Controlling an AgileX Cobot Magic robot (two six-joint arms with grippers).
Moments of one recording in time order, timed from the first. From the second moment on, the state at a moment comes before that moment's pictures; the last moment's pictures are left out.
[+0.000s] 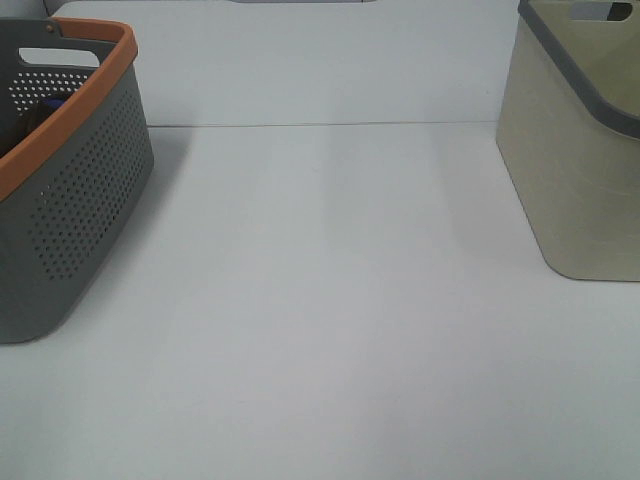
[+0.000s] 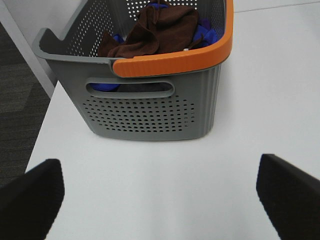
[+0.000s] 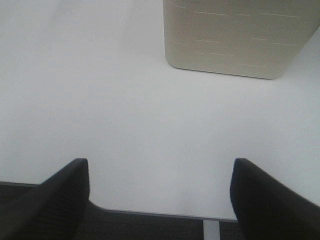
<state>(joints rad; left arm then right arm) 0.03 0.00 -0.51 0.01 1.04 0.09 0.02 0.00 -0.50 0.09 1.06 -0.06</state>
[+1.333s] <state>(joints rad) 0.03 0.00 -0.51 0.01 1.04 0.09 0.02 0.00 -0.50 0.09 1.06 -0.06</state>
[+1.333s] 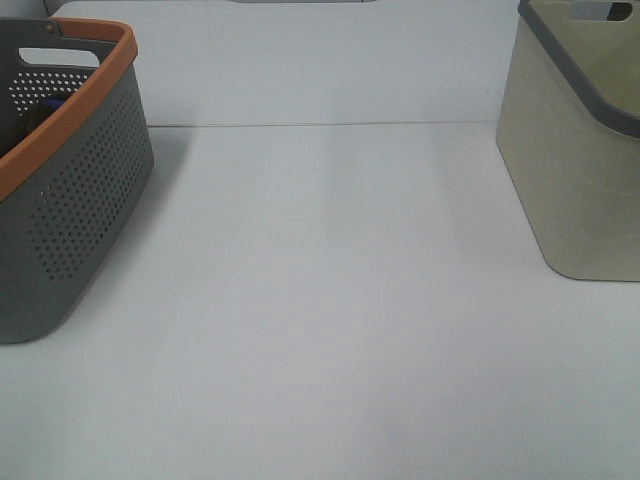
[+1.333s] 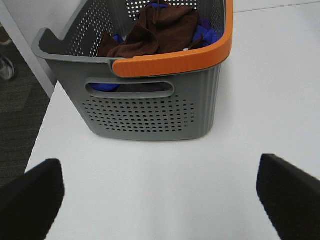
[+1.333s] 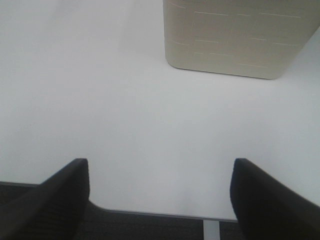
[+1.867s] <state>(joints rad) 0.03 0.00 -0.51 0.01 1.04 0.09 0.02 0.00 -0.50 0.09 1.06 -0.06</state>
